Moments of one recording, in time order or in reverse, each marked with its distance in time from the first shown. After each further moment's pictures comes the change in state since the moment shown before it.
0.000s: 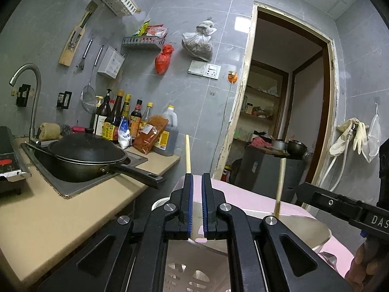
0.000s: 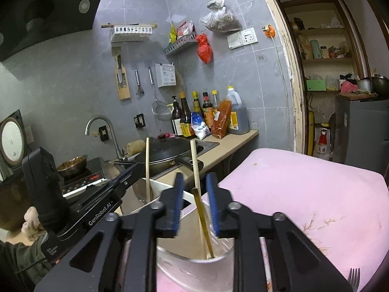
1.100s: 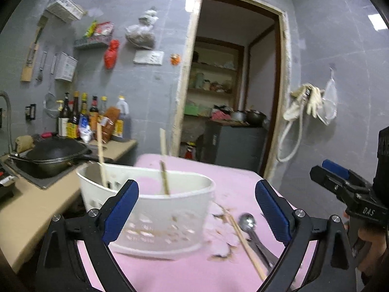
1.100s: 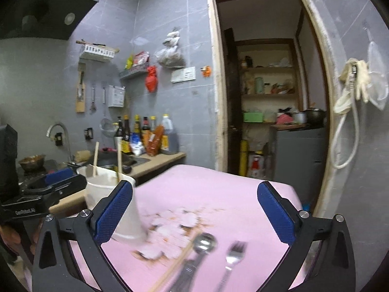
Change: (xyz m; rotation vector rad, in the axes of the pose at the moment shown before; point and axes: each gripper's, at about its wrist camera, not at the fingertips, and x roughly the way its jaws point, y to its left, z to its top) left arm -0.066 -0.109 -0.018 0.160 0.150 -0.207; right arm -0.168 -0.043 -0.036 -0.095 -0.157 -0.391
